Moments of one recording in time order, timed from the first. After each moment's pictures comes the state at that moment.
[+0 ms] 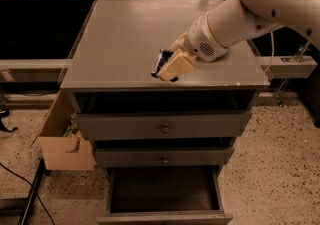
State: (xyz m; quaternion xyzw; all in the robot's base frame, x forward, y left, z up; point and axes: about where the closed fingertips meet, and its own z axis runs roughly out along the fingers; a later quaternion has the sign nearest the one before) arm 0.568 -0.027 0.905 -0.57 0.73 0.17 0.33
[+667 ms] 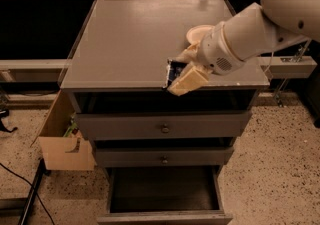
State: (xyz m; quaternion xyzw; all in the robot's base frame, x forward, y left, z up) arm 0.526 -0.048 0.903 -0.60 0.71 0.16 0.33
